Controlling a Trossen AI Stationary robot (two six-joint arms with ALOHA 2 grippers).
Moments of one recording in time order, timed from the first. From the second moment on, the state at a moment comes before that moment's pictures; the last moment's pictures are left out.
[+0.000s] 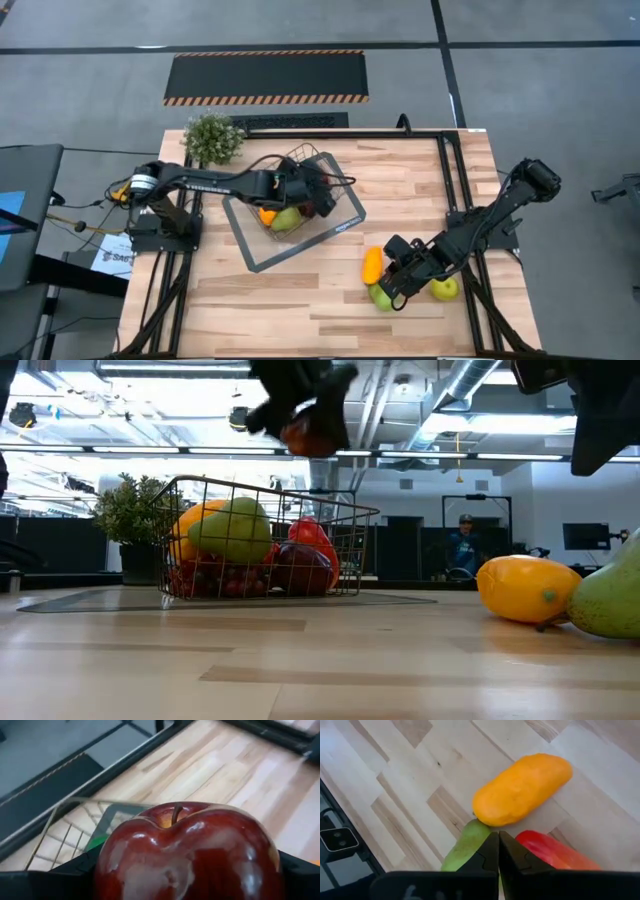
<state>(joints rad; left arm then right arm) -0.02 1.70 1.46 -0.62 -0.61 -0.56 0.62 1.42 1.01 -0.74 0.26 1.39</state>
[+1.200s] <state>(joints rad) 0.05 1.74 1.13 -0.19 -0.44 -0.50 0.58 1.43 1.01 -0.83 0.26 1.39</state>
